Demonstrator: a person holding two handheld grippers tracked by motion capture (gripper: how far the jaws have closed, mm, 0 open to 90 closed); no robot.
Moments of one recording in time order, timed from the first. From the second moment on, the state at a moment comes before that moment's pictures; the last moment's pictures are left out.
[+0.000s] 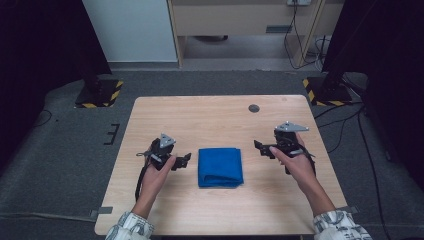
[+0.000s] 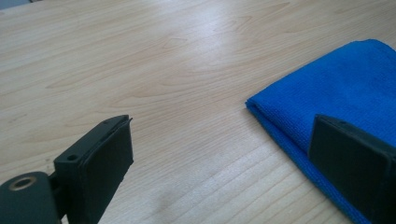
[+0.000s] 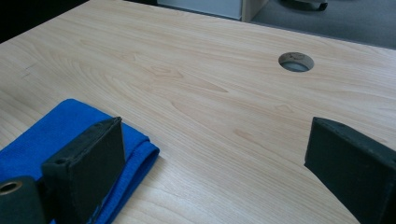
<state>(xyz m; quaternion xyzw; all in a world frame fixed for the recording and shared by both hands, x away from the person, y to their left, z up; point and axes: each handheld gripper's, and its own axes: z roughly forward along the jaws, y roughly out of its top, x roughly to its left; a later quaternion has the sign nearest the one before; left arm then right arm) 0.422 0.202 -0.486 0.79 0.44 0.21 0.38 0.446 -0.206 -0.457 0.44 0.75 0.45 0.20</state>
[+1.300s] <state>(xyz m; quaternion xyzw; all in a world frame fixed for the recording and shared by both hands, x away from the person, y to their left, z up) 0.449 0.228 -0.499 0.79 0.46 0.21 0.33 0.464 -0.255 -0.490 0.50 0.73 0.40 0.22</state>
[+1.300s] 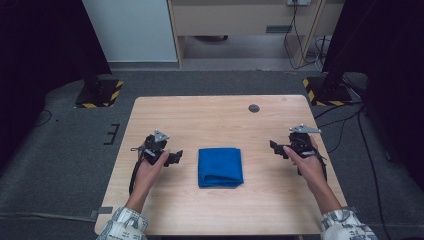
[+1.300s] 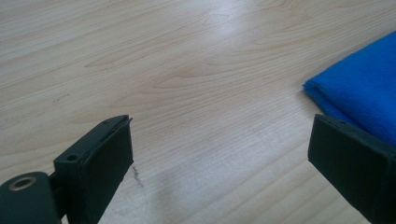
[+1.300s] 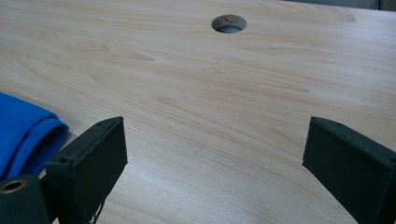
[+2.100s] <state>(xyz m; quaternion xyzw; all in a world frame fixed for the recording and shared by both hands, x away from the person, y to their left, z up) 0.485 0.241 -0.529 0.80 0.49 0.20 0.28 0.505 -0.259 -0.536 0.57 0.72 0.33 0.20</state>
